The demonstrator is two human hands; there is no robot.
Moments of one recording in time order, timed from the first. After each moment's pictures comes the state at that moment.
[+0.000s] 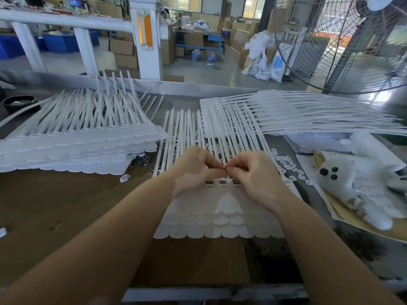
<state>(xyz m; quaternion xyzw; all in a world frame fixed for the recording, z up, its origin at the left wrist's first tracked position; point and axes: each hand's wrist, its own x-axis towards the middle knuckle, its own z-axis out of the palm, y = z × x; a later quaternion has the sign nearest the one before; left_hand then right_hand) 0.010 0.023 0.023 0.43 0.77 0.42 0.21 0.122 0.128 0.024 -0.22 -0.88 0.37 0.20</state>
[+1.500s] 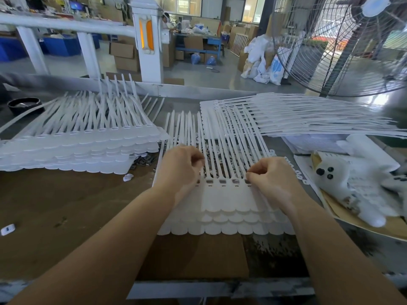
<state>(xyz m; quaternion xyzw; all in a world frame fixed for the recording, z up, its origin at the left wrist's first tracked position) 0.010 0.008 0.013 0.37 0.85 0.38 -0.01 0.144 0.146 0.023 -0.34 -0.87 0.30 0.19</state>
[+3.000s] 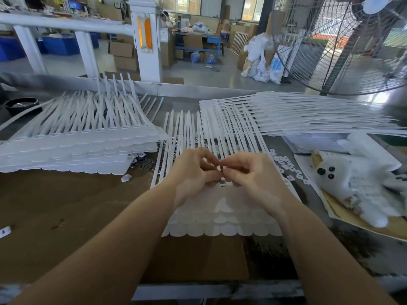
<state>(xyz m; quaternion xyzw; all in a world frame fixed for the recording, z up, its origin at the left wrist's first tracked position) 0.027 0.011 0.023 0.32 0.73 0.55 0.26 0.133 0.122 0.026 -0.18 -0.85 0.45 0.21</state>
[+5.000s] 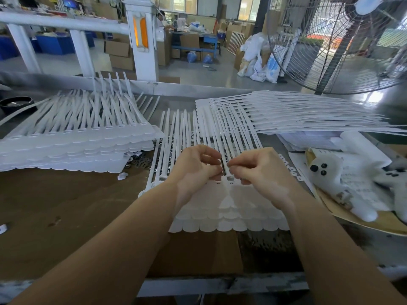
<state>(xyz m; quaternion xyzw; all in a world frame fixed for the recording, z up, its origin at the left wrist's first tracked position) 0.038 0.022 0.022 0.29 0.69 0.61 0.26 0.146 0.130 0.041 -0.24 -0.86 0.42 0.19</state>
